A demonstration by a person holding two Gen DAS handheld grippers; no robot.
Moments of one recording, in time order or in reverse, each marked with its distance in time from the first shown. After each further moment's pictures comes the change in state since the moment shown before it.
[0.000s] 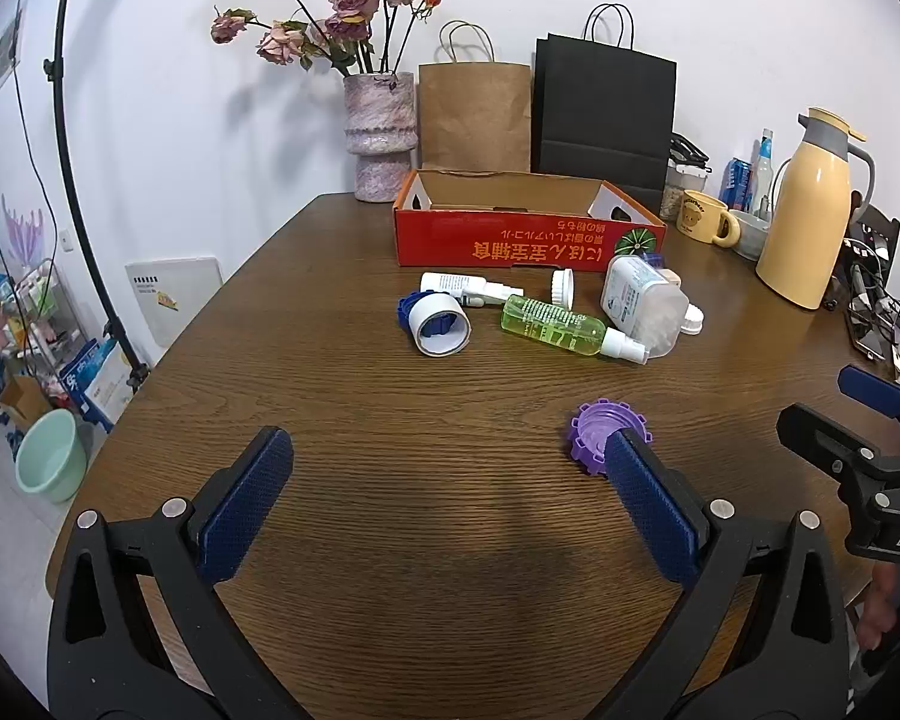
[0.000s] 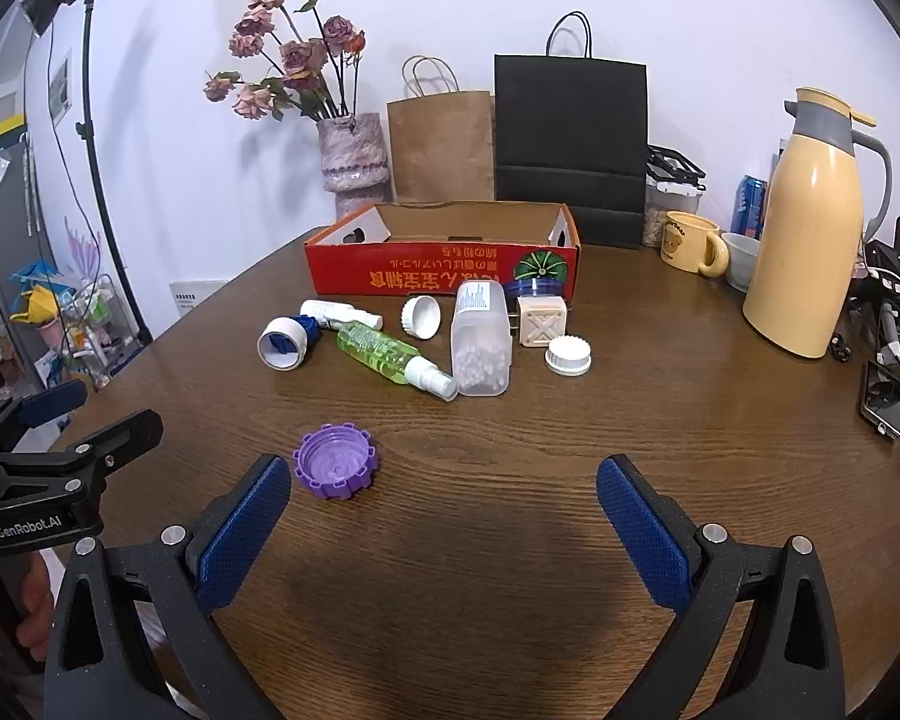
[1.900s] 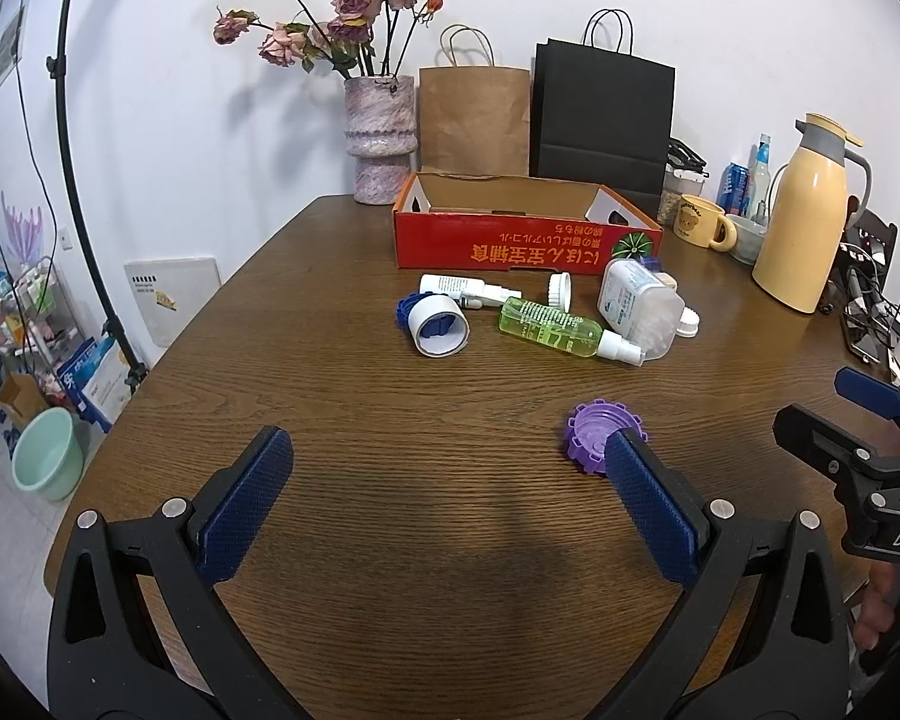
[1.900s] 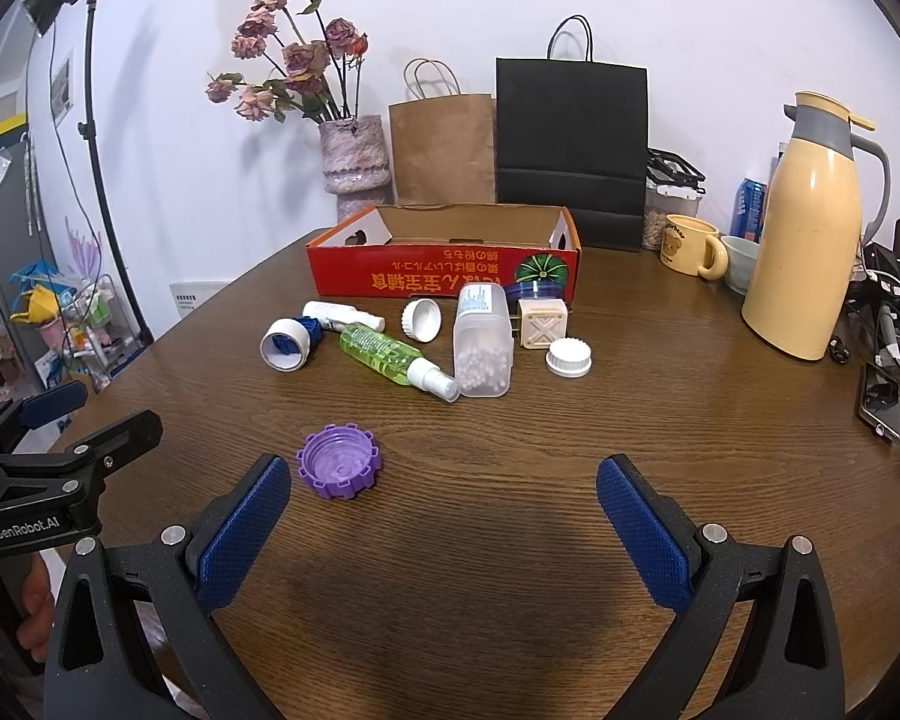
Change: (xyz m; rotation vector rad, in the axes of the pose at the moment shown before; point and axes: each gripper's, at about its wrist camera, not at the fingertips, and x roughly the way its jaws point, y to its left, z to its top) left arm -0.007 0.001 0.001 -0.006 -0.007 -0.010; right arm -0.003 0.000 0.001 -0.002 -0.004 0.001
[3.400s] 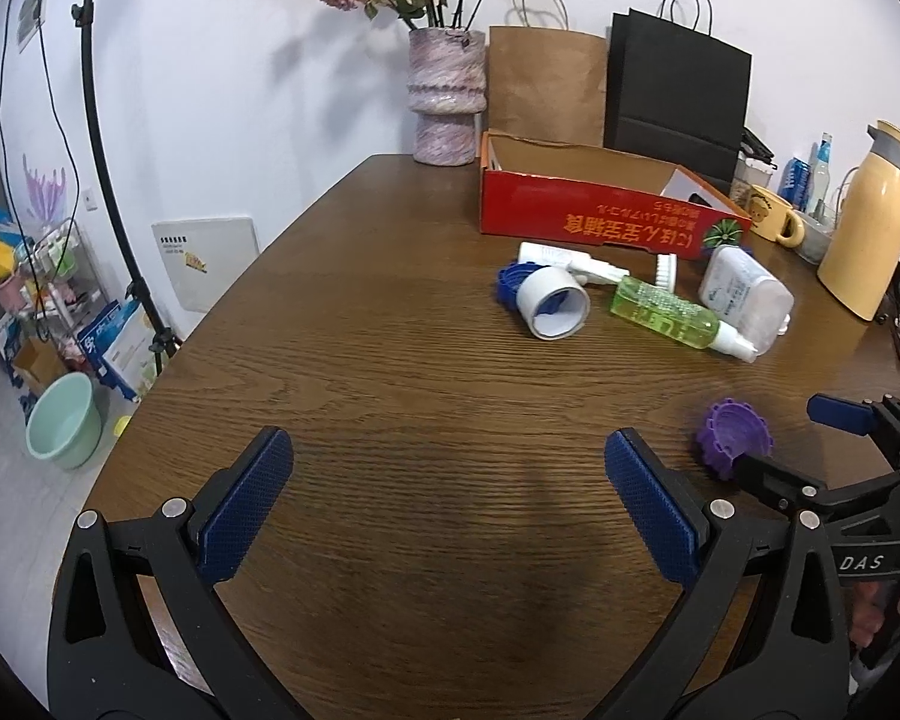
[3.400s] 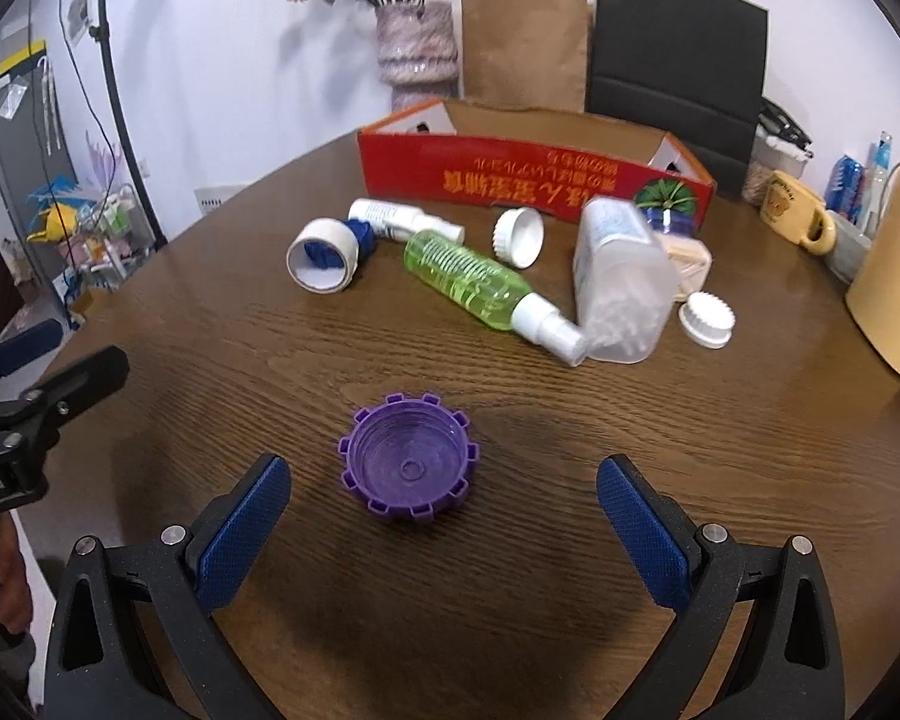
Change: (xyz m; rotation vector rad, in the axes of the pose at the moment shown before) left arm 0.047 0.066 -0.004 -0.068 0.076 0.075; right arm 0.106 0.051 0.000 -0.105 0.238 0.078
